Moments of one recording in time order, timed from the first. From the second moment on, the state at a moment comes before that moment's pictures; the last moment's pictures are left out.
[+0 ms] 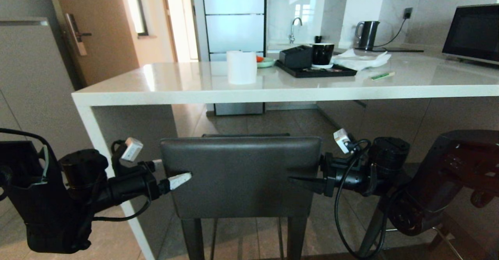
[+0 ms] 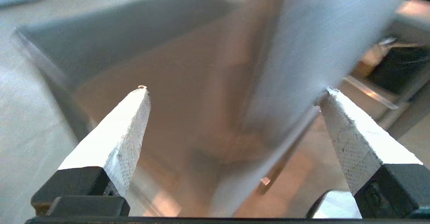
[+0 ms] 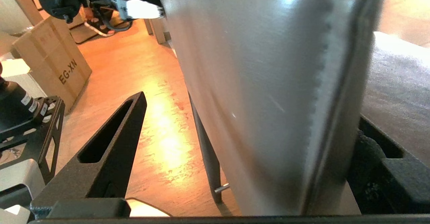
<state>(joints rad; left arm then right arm) 0.00 2.14 -0.48 -1.52 -0.89 -0.06 0.29 2.21 -0.69 -1.51 0.98 0.11</state>
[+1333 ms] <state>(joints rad) 0.04 2.12 -0.44 -1.52 -0.99 -0.05 0.27 2.21 -0.70 -1.50 0.98 0.11</state>
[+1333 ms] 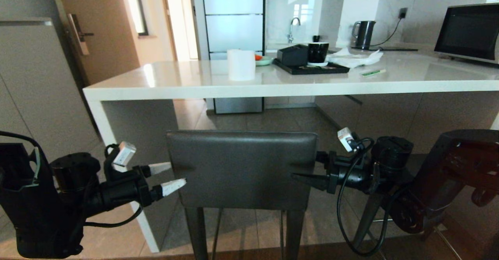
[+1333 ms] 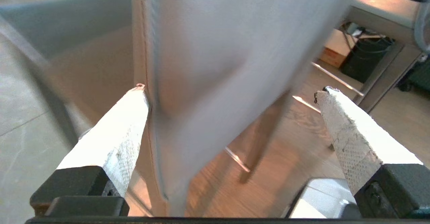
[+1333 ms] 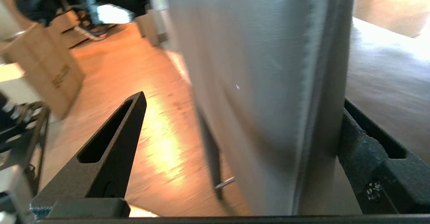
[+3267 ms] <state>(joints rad) 0.11 2.62 -1.39 -1.37 -1.23 -0.18 0.26 2.22 -0.69 -1.50 0.91 0.11</state>
